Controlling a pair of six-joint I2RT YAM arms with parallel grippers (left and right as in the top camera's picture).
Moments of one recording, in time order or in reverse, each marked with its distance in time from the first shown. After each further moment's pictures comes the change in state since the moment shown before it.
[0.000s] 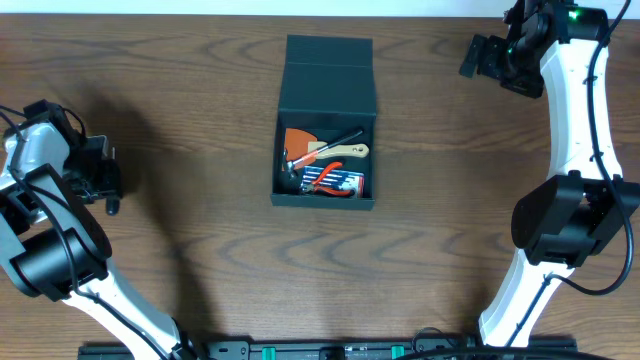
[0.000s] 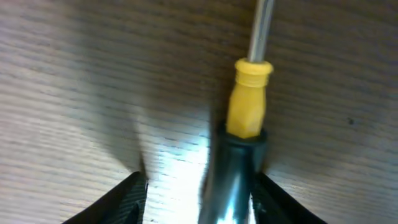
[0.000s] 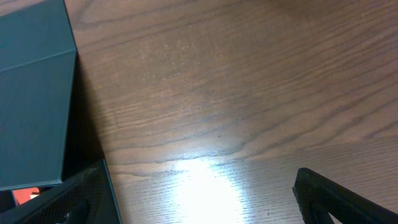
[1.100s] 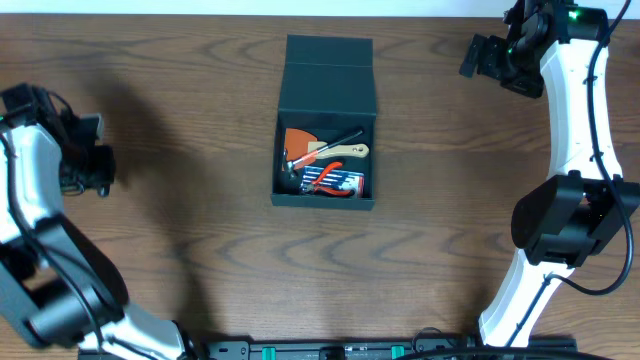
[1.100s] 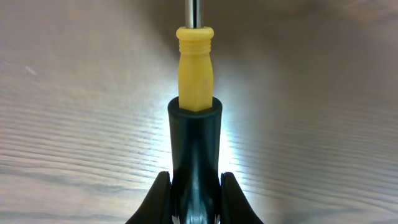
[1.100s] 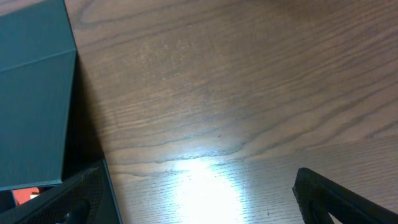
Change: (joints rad) left arm -0.049 -0.294 -0.012 -0.116 0.114 0.011; right arm 0.000 0.000 0.000 0.000 0.001 0.000
